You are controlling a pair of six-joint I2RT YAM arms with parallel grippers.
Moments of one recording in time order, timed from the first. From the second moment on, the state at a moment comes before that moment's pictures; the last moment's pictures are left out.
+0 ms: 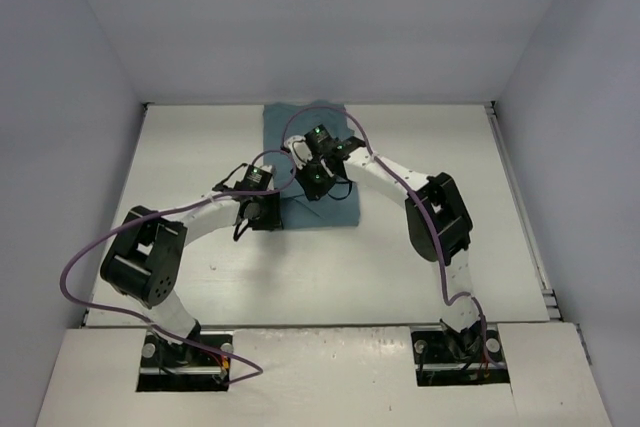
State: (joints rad) left arm -0.46 1.65 0.94 -0.33 0.09 -0.52; right arm 0.66 2.12 1.71 -0.63 -0.21 -0.19
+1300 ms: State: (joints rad) left arm -0.46 1.56 0.77 -0.14 0.07 -0.64; right arm 0.50 2.44 2.22 -0.50 -0.13 -0.14
